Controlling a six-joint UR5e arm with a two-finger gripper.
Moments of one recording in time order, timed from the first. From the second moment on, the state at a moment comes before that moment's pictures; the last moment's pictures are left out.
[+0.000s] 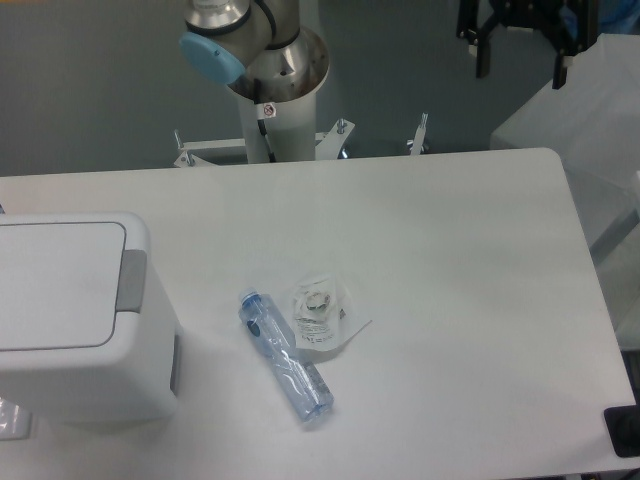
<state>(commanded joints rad) 3.00 -1.45 -1.57 -1.31 1.21 1.62</state>
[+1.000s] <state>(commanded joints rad) 2.74 -1.54 -1.47 -1.30 1.21 1.19</state>
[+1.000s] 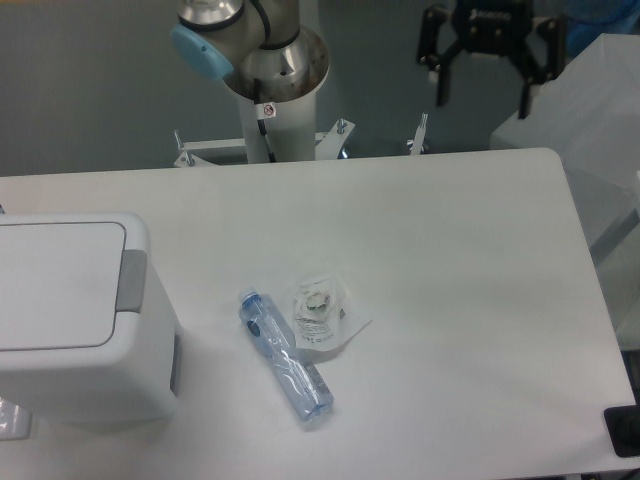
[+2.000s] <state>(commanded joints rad) 2.50 -1.62 -1.42 -1.16 1.21 0.66</state>
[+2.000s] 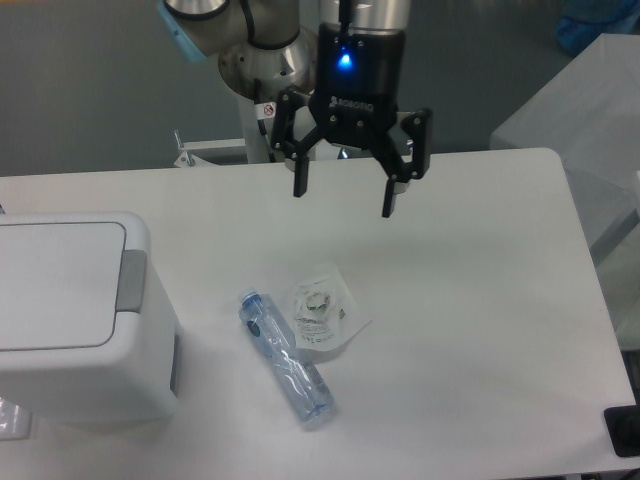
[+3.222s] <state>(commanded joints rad) 2.43 -1.62 -1.46 -1.06 1.21 0.23</state>
